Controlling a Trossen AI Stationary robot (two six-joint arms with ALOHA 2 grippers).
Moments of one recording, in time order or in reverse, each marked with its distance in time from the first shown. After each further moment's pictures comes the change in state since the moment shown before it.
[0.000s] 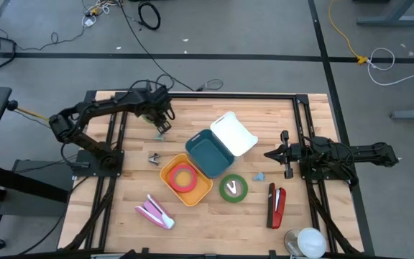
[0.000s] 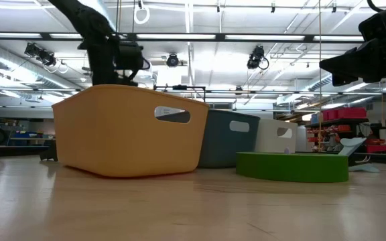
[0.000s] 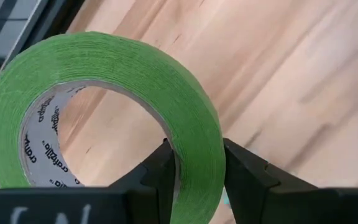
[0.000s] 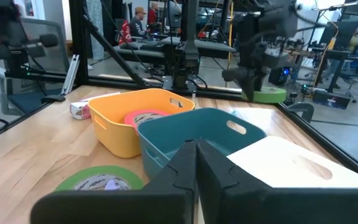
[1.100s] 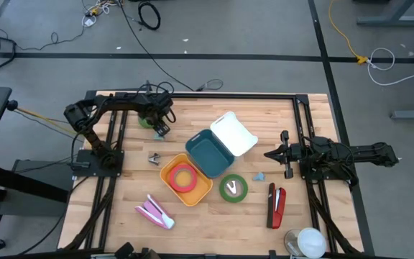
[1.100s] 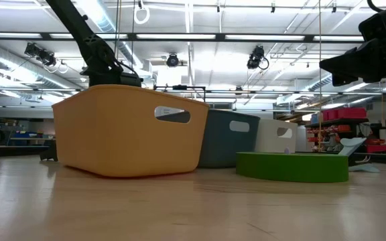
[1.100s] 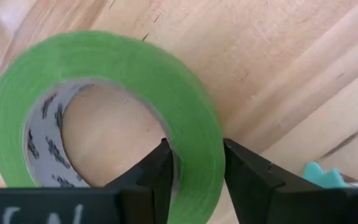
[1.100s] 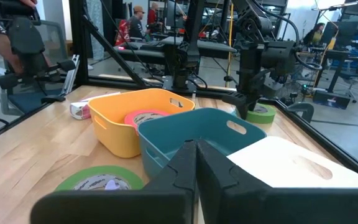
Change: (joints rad) left arm 0.104 0.205 -0.102 0.137 -0.052 -0.024; right arm 0.000 0.000 0.000 0.000 0.000 0.000
